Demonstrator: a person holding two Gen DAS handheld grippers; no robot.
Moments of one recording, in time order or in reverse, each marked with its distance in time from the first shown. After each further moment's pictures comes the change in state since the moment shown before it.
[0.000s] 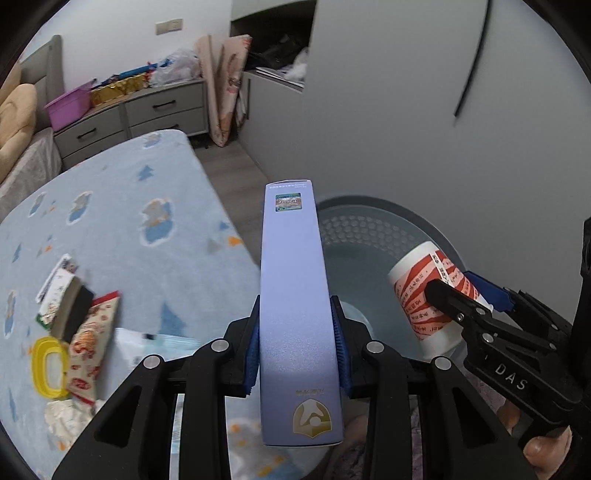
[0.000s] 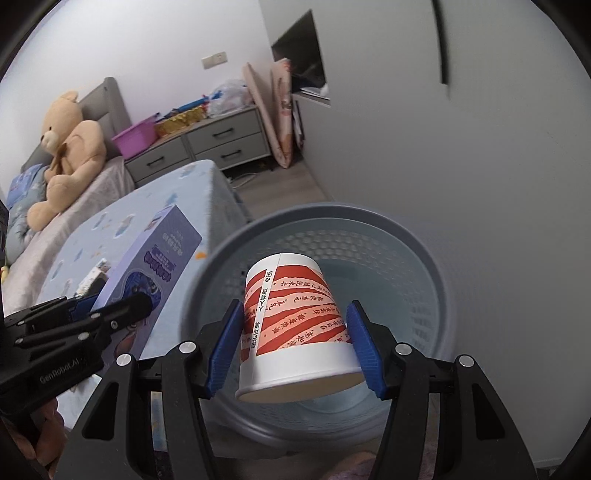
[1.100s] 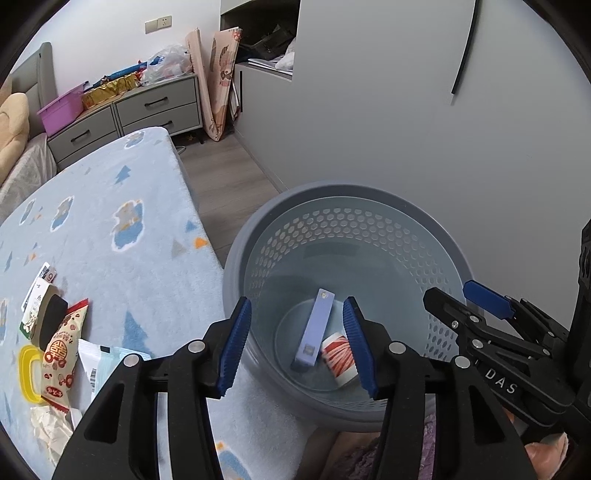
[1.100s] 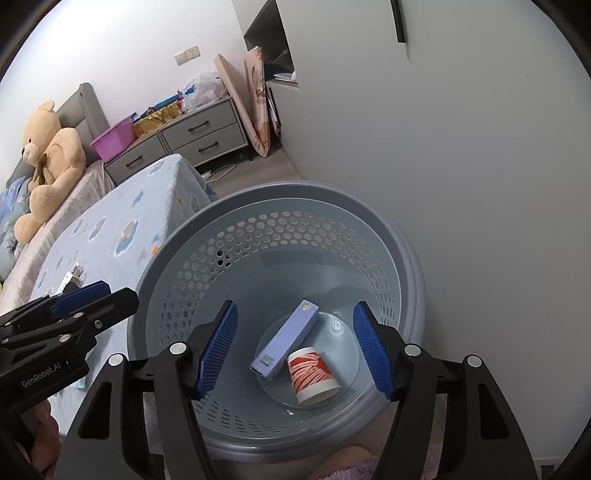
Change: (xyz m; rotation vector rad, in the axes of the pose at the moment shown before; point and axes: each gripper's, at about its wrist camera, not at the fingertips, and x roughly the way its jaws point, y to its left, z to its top) left arm 0.028 -0.030 0.008 0.012 0.019 0.039; right arm 0.016 -0.050 -0.009 0.062 0.046 -0.026
